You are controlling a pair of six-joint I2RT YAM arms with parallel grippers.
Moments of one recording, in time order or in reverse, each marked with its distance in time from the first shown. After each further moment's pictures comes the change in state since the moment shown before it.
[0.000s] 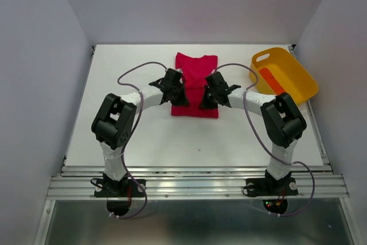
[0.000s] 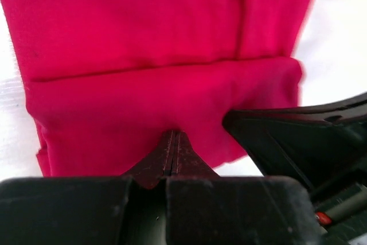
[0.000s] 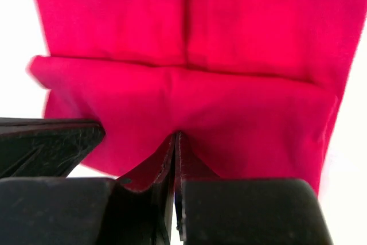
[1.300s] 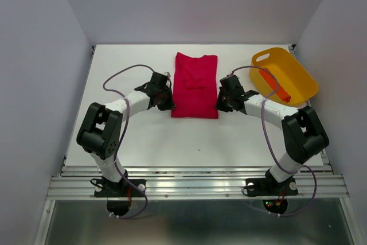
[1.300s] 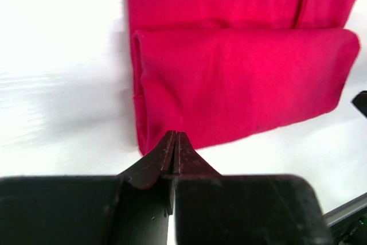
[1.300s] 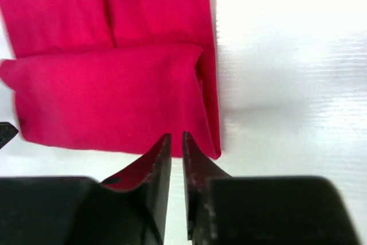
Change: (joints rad) left arm 0.082 -0.103 -0.170 -0.013 0.000 0.114; right arm -0.063 -0.189 -0.201 -0.014 0.100 -0.008
